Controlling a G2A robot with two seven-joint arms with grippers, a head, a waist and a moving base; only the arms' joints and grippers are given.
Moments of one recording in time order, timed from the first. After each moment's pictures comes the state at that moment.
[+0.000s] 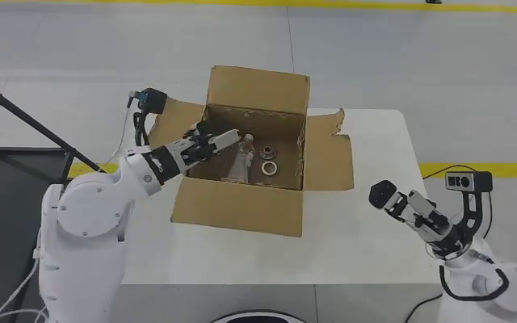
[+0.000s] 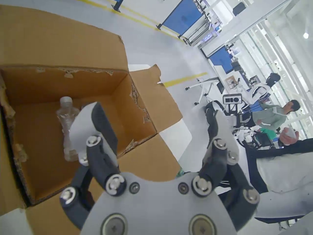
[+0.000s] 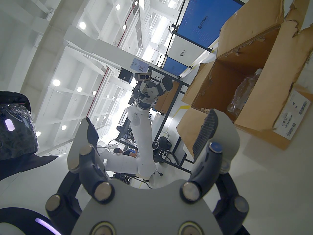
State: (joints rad) left arm 1.15 -1.27 -1.62 -2.08 0.26 0.04 -0.98; right arm -1.45 -1.43 1.99 -1.98 0.36 -0.16 1.24
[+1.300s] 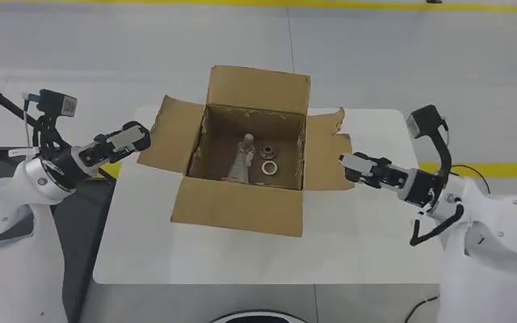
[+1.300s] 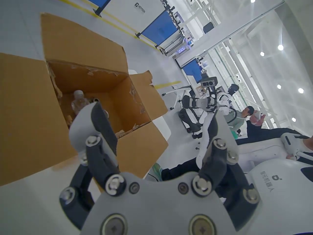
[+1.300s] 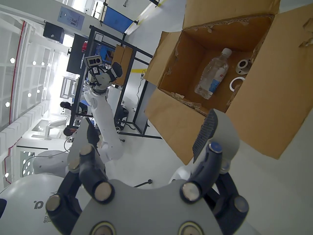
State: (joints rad) left arm 1.17 -1.20 -1.99 -1.91 -0.14 -0.11 -1.24; right arm -1.08 -1.34 1.75 -2.10 -0.17 0.27 1.39
